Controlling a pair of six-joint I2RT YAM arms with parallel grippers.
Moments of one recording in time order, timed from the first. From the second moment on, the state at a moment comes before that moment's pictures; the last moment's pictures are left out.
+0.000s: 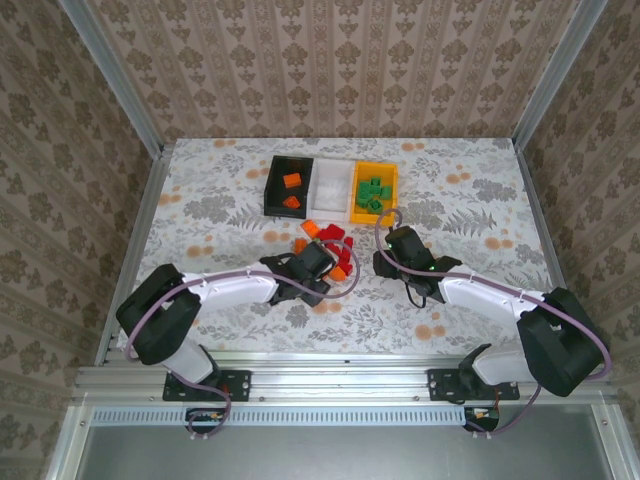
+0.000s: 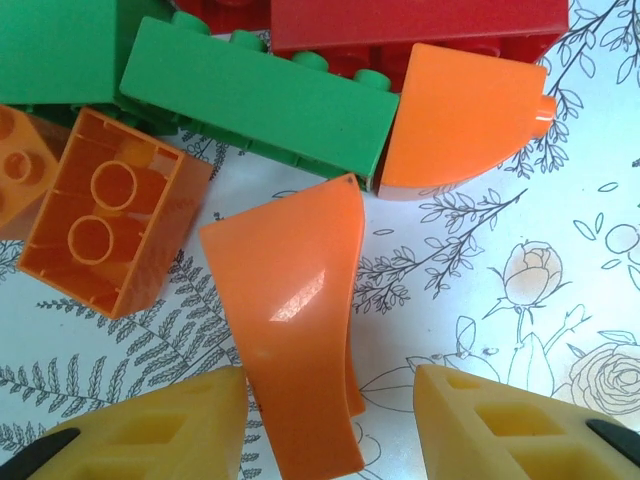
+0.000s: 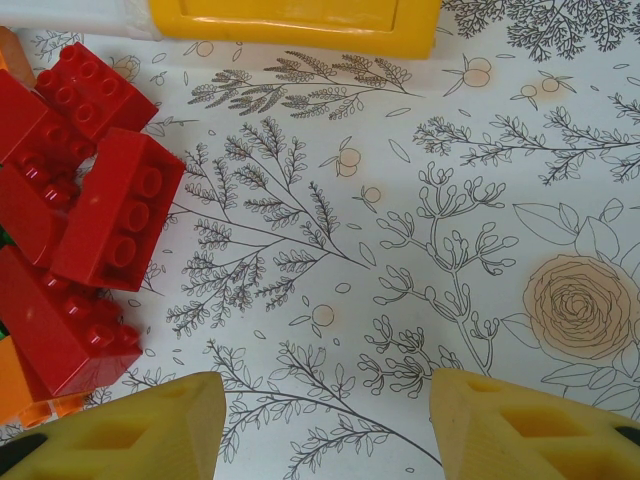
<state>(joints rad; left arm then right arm) -0.95 1.56 0.84 -0.39 -0.17 -0.16 0.57 1.33 0.66 -0.20 0.22 0.49</state>
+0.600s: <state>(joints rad) -0.92 1.67 0.88 -0.38 -0.17 -0.17 0.57 1.31 0.66 -0.20 0.22 0.49</state>
